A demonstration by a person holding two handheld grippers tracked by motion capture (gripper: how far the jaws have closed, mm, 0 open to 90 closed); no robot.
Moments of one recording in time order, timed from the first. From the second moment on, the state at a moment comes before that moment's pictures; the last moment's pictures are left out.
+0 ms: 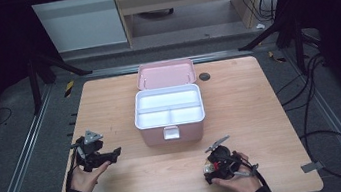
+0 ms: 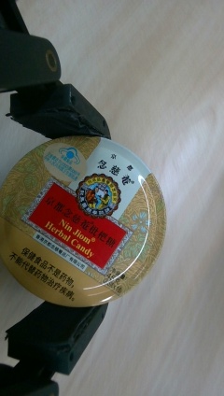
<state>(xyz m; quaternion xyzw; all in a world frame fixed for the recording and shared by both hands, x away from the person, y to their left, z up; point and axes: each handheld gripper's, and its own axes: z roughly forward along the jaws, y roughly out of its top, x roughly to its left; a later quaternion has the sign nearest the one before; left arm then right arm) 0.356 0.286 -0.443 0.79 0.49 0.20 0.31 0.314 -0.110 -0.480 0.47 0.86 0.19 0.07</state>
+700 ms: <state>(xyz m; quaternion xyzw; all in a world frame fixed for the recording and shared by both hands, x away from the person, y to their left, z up) 0.357 0.286 -0.446 0.79 0.49 0.20 0.30 0.349 -0.236 -0.484 0.61 0.77 0.16 0.12</state>
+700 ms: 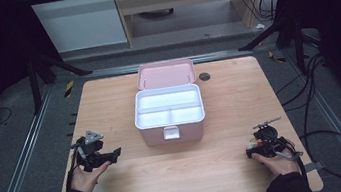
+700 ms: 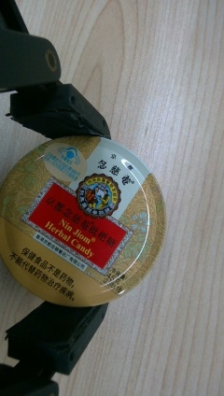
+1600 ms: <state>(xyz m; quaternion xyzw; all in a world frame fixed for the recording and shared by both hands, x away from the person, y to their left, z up) 0.367 0.282 -0.427 0.79 0.48 0.21 0.33 0.349 -0.222 -0.442 0.53 0.76 0.31 0.22</state>
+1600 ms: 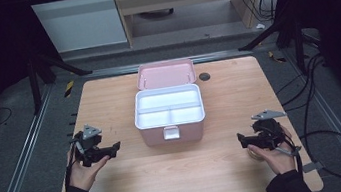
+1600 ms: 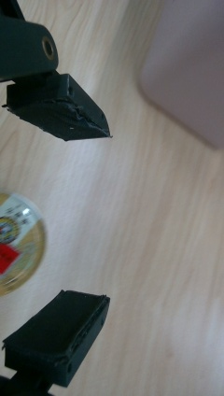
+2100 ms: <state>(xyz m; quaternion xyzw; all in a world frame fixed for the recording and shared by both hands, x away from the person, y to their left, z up) 0.406 0.244 -0.390 0.78 0.43 0.20 0.40 0.396 -0.152 -0.392 0.46 0.75 0.42 0.23</state>
